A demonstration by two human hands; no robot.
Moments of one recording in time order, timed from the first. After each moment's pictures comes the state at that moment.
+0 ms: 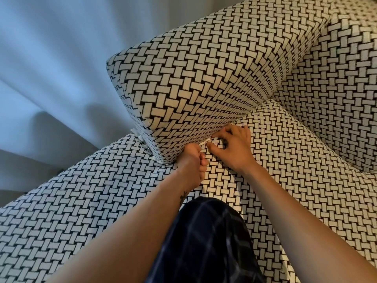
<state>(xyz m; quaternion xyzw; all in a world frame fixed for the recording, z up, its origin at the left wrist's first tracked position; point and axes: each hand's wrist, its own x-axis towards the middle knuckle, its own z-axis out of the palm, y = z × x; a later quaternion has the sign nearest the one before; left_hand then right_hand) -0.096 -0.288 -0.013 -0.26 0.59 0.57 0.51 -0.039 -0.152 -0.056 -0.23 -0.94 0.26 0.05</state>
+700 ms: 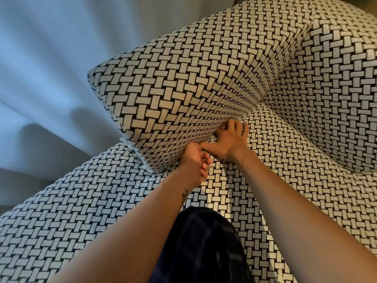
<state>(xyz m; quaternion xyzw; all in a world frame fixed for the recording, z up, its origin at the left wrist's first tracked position) -0.097 -0.252 -0.016 -0.26 0.57 0.57 0.52 -0.073 -0.125 -0.039 -0.29 -0.94 0.08 -0.16</state>
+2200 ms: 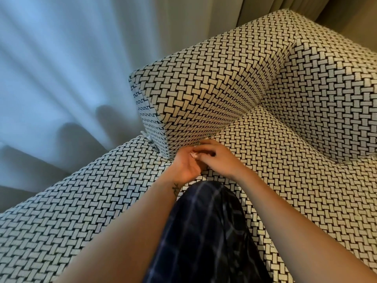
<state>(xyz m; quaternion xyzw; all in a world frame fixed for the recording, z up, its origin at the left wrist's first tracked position) -0.084 -0.328 -0.002 -0.26 0.36 0.71 0.54 -0.011 -0.218 0.011 -0.21 -0.86 0.46 -0.08</state>
